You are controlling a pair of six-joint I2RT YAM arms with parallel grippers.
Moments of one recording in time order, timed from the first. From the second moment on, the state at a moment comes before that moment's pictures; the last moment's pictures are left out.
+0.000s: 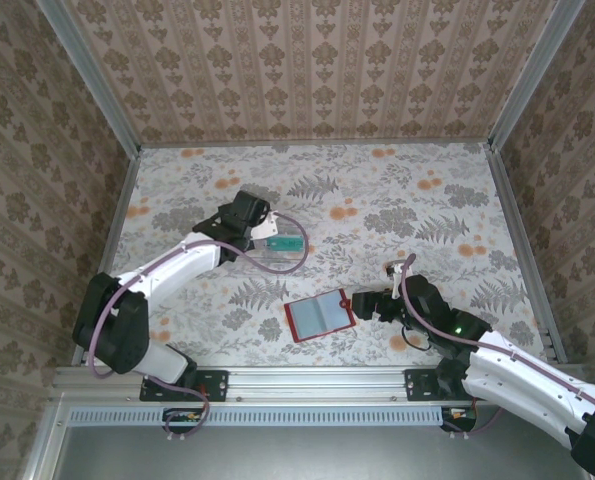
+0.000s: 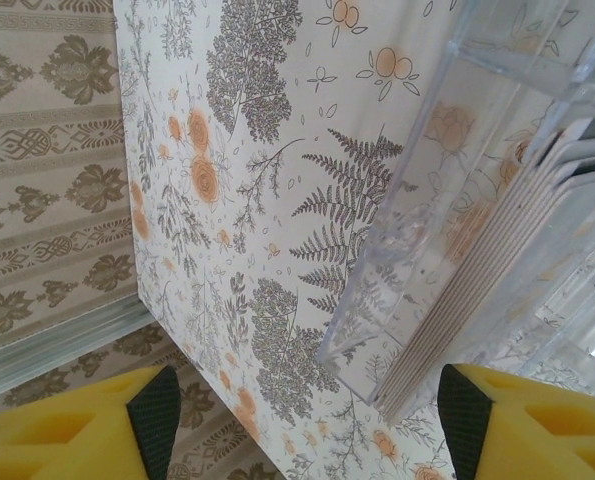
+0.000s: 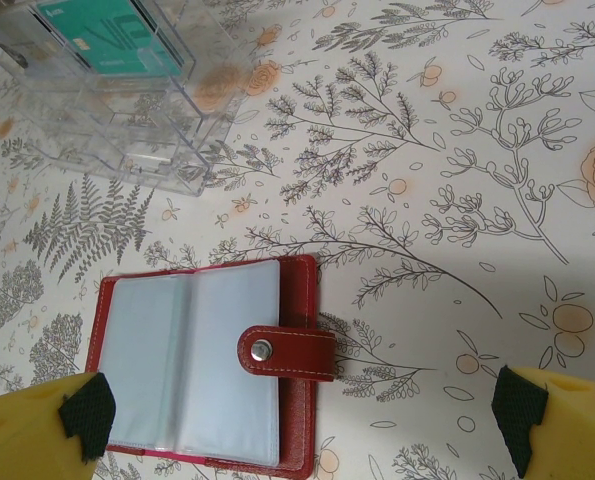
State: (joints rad) left arm -0.61 1.46 1.00 -0.47 -0.51 0.92; right arm 0.72 0.64 0.31 -0.29 0.07 0.61
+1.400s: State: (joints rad) left arm -1.05 0.93 0.48 -0.42 -0.16 -1.04; right arm 0.86 1.25 0.43 -0.13 -0.05 0.61
